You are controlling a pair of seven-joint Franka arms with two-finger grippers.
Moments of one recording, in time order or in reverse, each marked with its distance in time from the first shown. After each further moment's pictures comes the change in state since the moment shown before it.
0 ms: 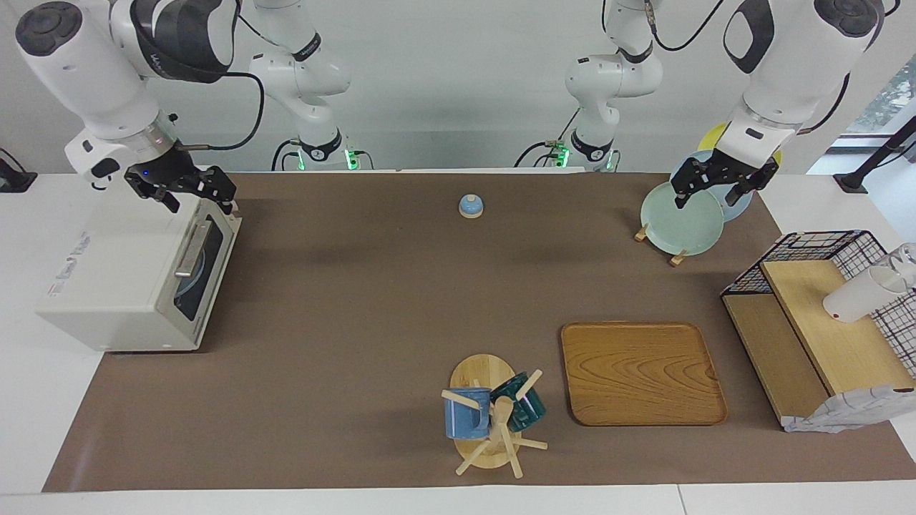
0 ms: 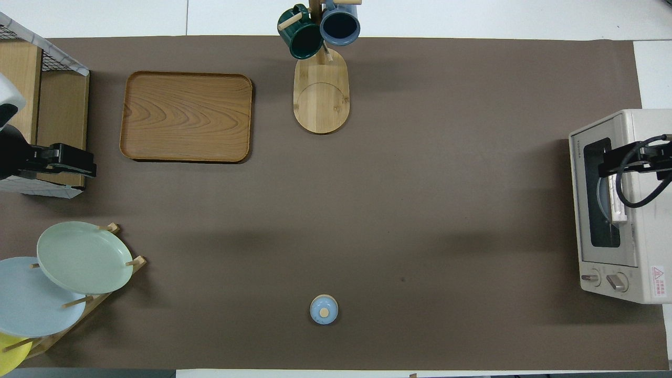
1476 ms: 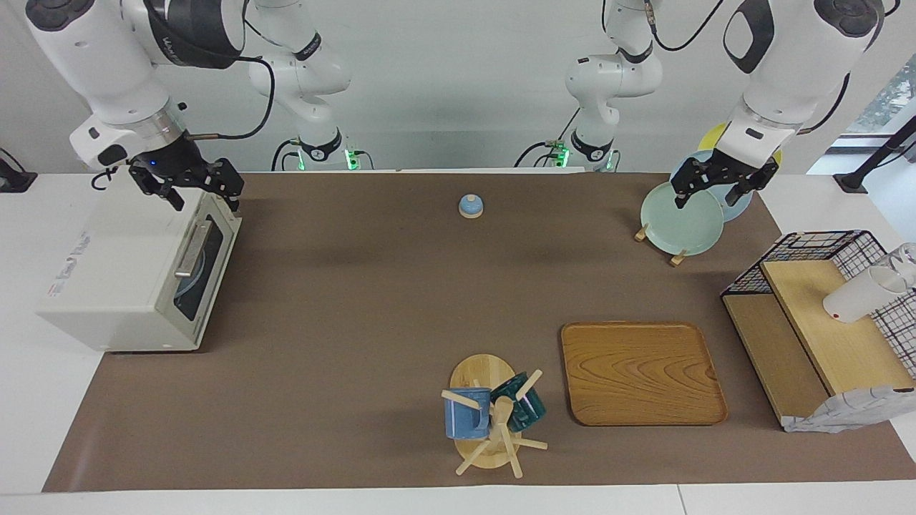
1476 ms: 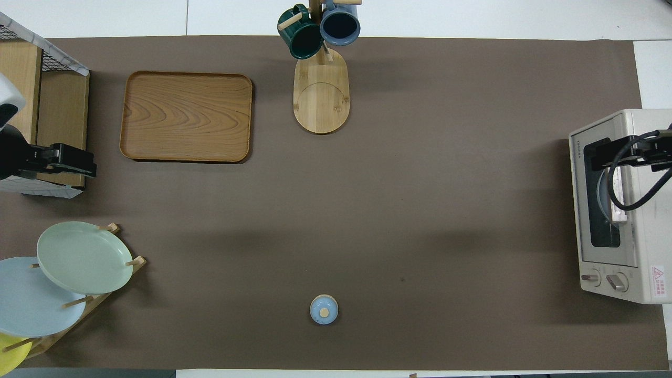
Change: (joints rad) left arm 0.000 0.000 0.000 0.000 0.000 0.000 0.000; right arm 0.087 -0.003 -0.038 0.030 0.000 0.005 0.005
